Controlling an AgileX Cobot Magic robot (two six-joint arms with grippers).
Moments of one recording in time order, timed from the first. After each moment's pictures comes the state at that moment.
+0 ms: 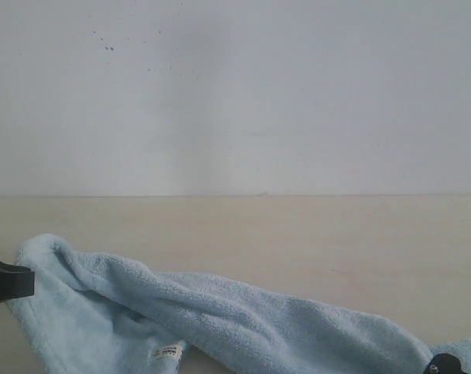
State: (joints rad) left arm -0.12 1.21 -0.48 1.48 -0.18 -1.63; right arm 0.49 1.43 -0.44 -0.15 0.61 -0.18
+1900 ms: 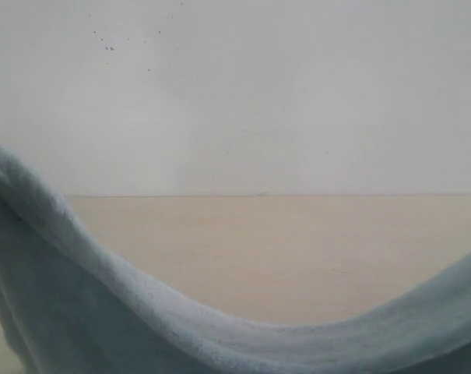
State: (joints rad) left arm -0.11 0.78 -0.54 1.75 -0.19 -1.83; right arm 0.49 0.80 -1.11 -0.71 1.23 -0.08
